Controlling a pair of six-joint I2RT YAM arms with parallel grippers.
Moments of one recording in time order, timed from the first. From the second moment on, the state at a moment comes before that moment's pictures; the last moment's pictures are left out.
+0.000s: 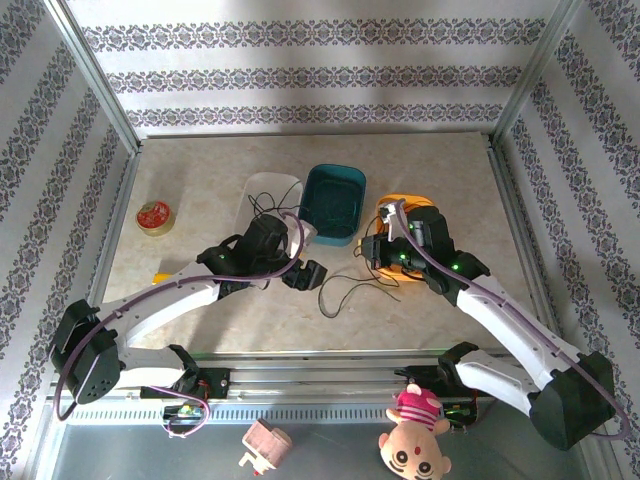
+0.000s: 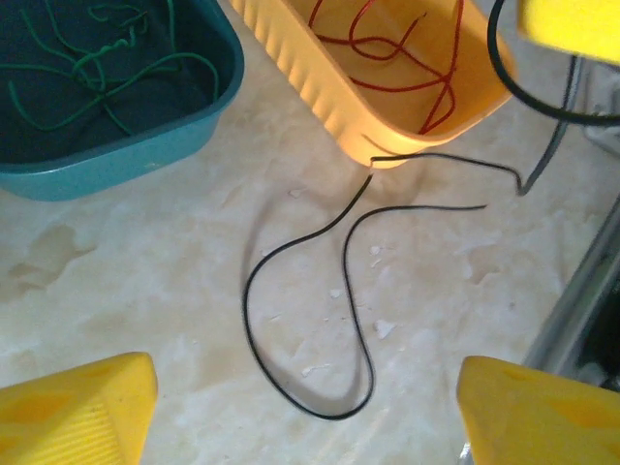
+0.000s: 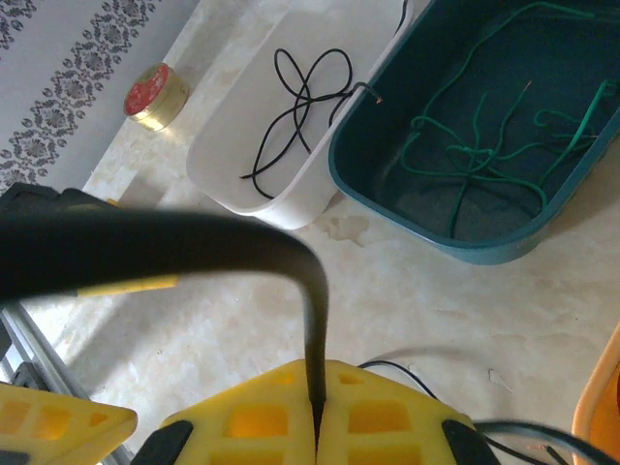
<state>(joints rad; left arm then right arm) -0.74 1.27 0.89 -0.35 0.21 -0.24 0.47 1.01 0.74 -0.32 -0.38 0.39</state>
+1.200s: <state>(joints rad) -0.74 1.38 0.94 0.04 0.42 -0.30 0.52 1.14 0.85 -0.12 -0.58 0.67</state>
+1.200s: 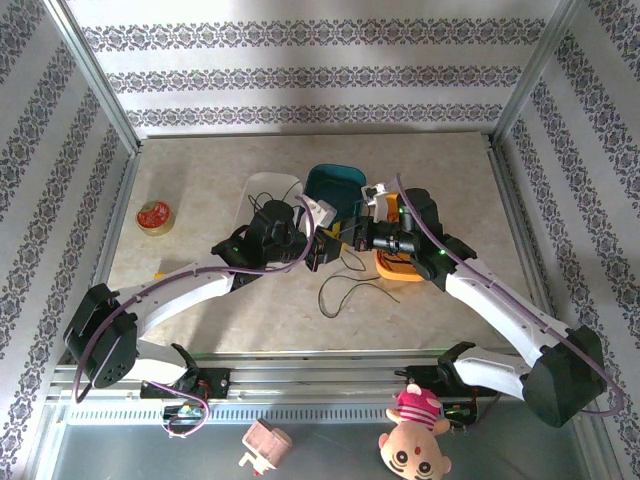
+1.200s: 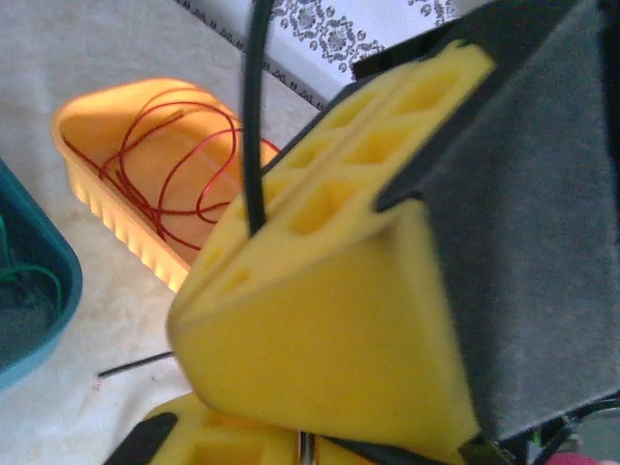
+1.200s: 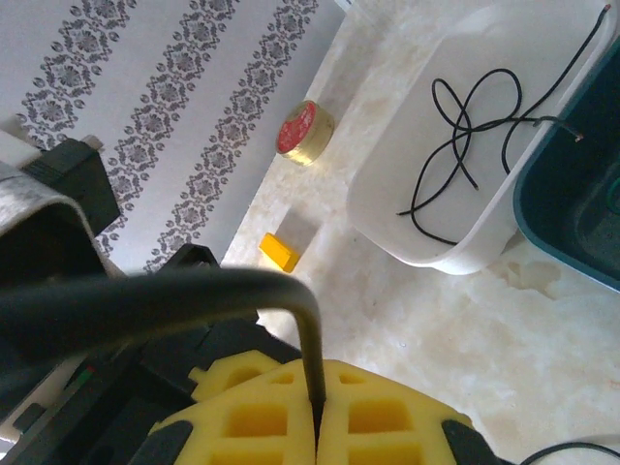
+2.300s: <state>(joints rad) -0.31 1.39 0.87 0.09 0.15 -0.39 0.40 0.93 0.72 -0.25 -0.30 0.65</state>
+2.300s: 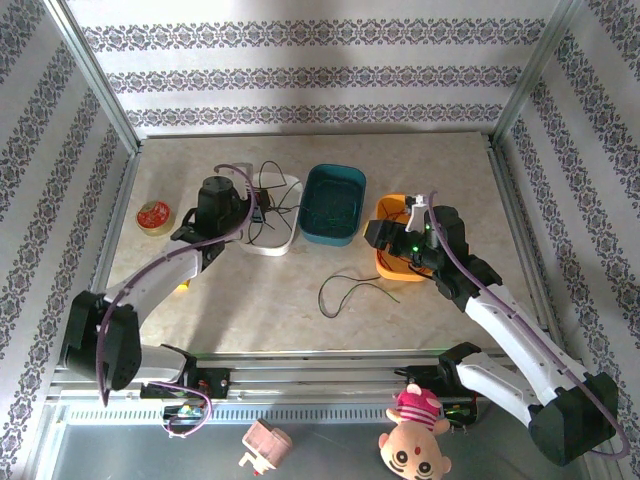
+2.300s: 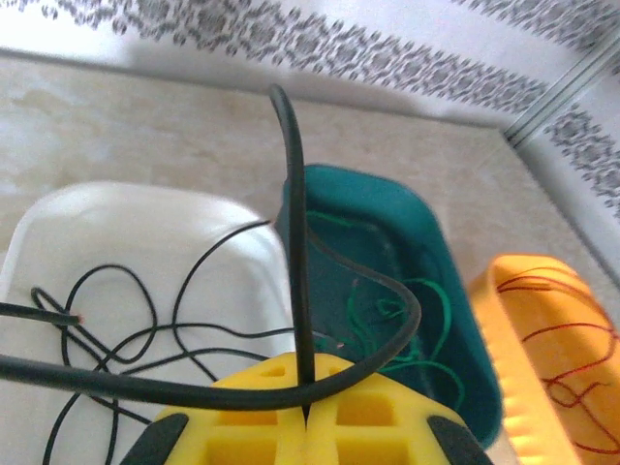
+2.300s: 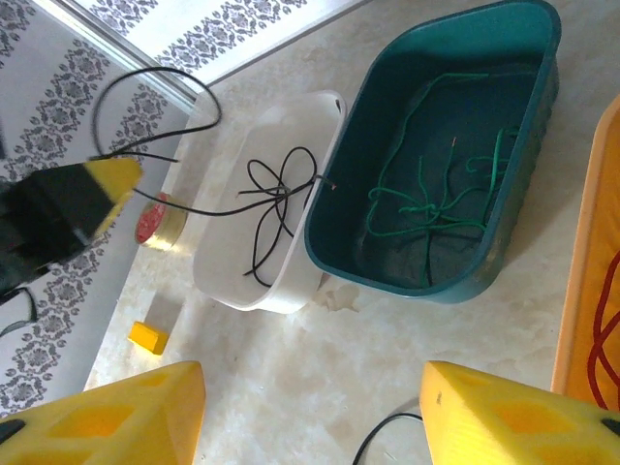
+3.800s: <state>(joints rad) -0.94 1.85 1.06 -0.33 -0.01 -0.01 0.38 1.00 0.76 -0.44 -0.20 0.56</state>
